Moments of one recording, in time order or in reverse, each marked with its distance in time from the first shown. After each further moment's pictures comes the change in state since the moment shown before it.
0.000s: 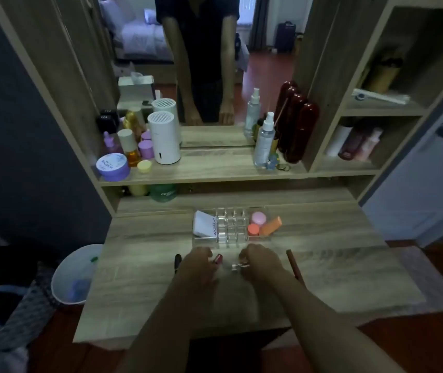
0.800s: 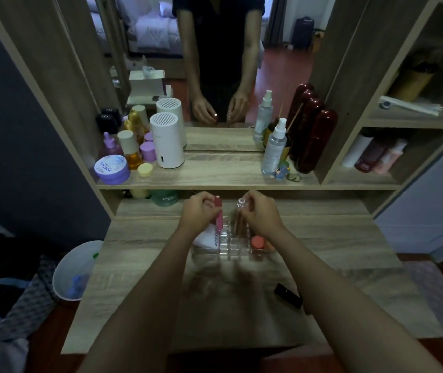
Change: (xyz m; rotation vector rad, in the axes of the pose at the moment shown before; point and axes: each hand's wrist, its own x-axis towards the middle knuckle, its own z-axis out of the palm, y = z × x) left_hand 0.072 0.047 -0.086 -0.530 0.278 0.120; right_hand 0.072 -0.010 -0.090 0.495 0.450 -0.079
